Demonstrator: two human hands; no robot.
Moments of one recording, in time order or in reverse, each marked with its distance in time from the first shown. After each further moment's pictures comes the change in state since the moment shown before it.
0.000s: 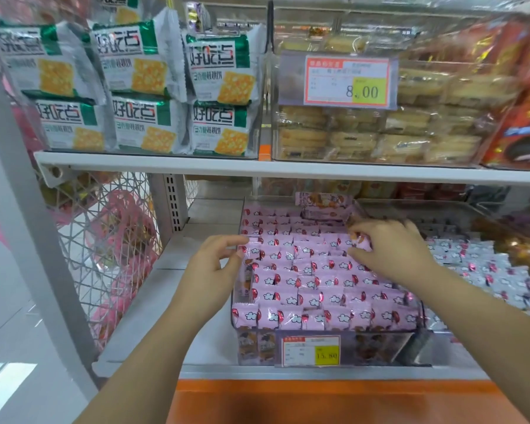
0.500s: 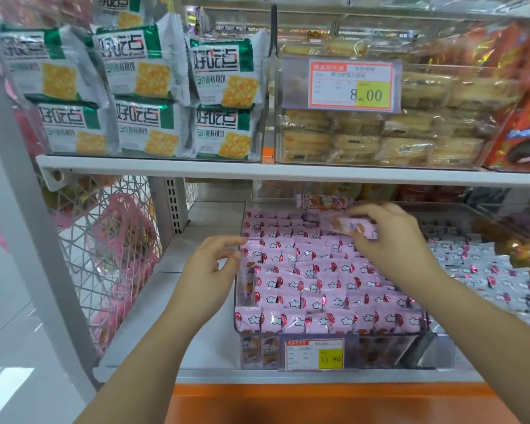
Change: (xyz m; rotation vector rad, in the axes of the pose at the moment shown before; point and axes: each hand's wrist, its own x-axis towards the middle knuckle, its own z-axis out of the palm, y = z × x) left_hand 0.001 -0.001 -0.007 0.005 -0.011 0.018; right_hand -0.016 -0.022 -0.021 0.514 0.255 -0.023
